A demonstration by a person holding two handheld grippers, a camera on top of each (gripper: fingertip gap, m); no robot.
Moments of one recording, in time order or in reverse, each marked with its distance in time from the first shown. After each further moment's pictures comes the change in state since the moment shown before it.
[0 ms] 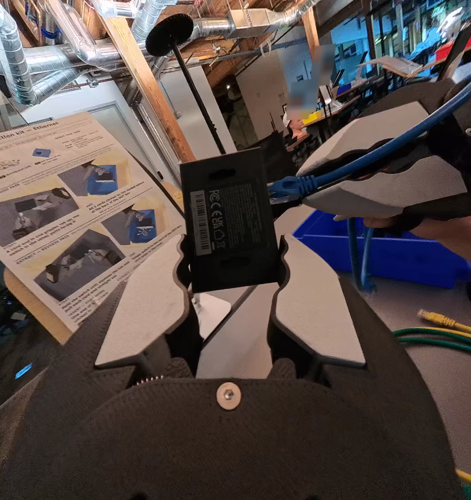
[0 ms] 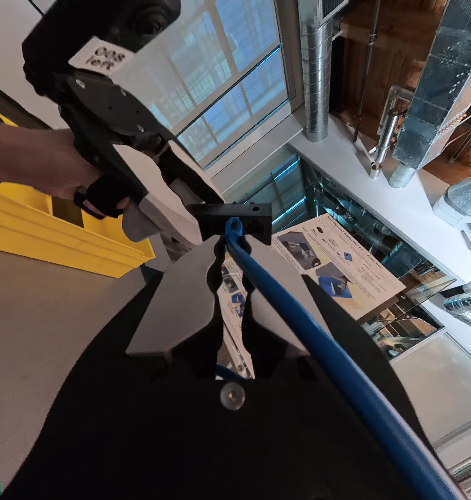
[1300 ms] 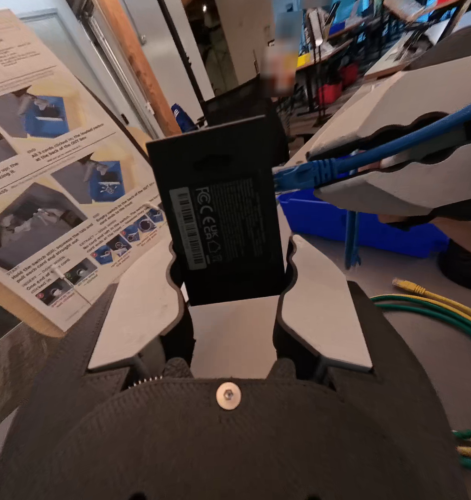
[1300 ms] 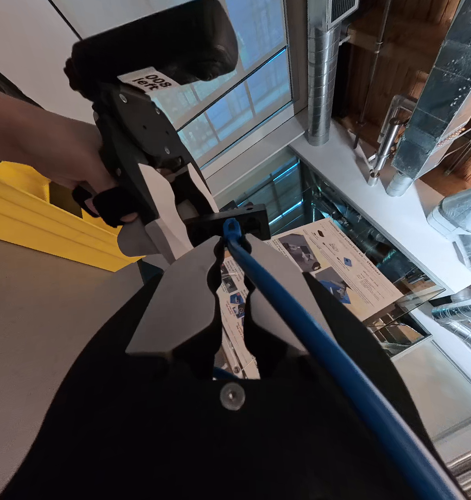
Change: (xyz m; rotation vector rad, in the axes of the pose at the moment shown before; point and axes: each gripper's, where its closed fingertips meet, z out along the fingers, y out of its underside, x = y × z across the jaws) left arm 0.007 0.035 0.015 -0.197 0.089 -0.088; right arm -0.011 0.005 0.006 -0.004 -0.008 -0.058
